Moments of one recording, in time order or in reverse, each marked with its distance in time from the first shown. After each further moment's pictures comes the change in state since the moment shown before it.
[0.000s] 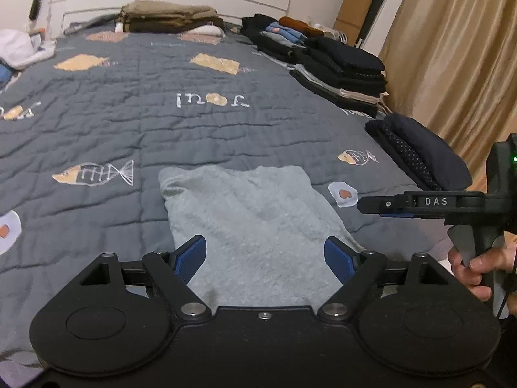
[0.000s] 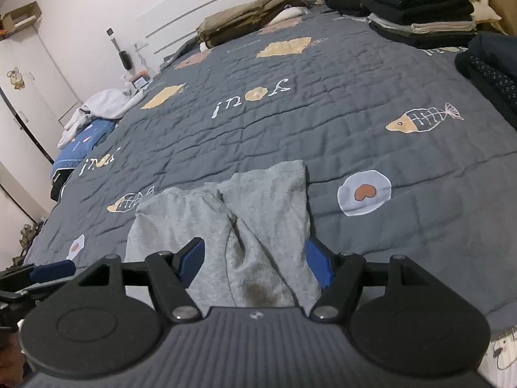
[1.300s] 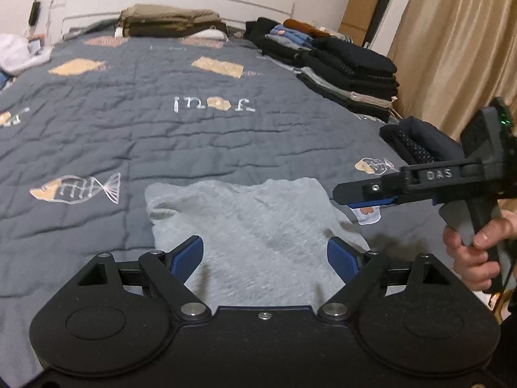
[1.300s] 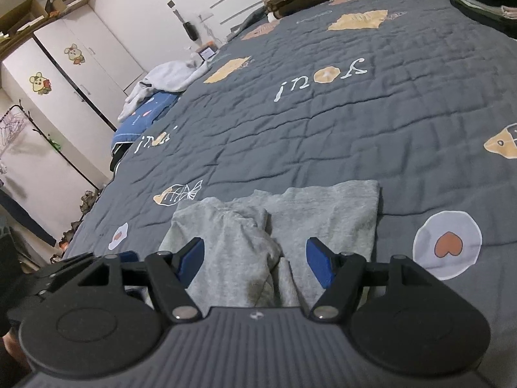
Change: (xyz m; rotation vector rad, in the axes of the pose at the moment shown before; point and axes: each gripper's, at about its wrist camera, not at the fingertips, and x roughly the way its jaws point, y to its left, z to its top) left arm 0.068 0.006 0.010 0.000 -0.030 0.000; right arm 0.069 -0.020 0.050 -0.069 0.130 0.304
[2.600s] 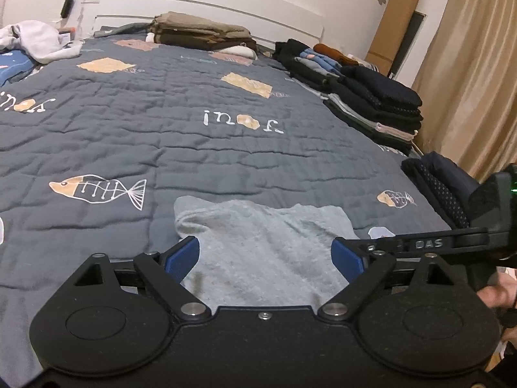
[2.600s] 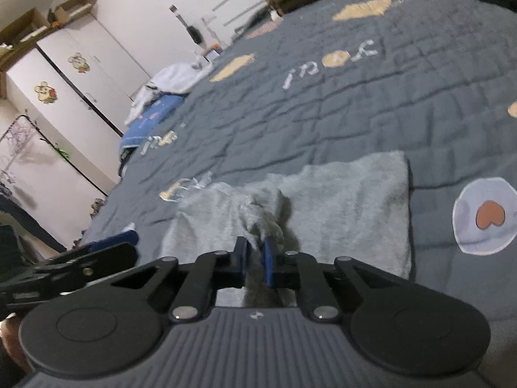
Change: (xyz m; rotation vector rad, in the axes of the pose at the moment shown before) left arm -0.010 0.023 0.002 -0.097 -0.088 0.065; right arm 0.026 0.008 -0.022 0.026 -0.040 0.052
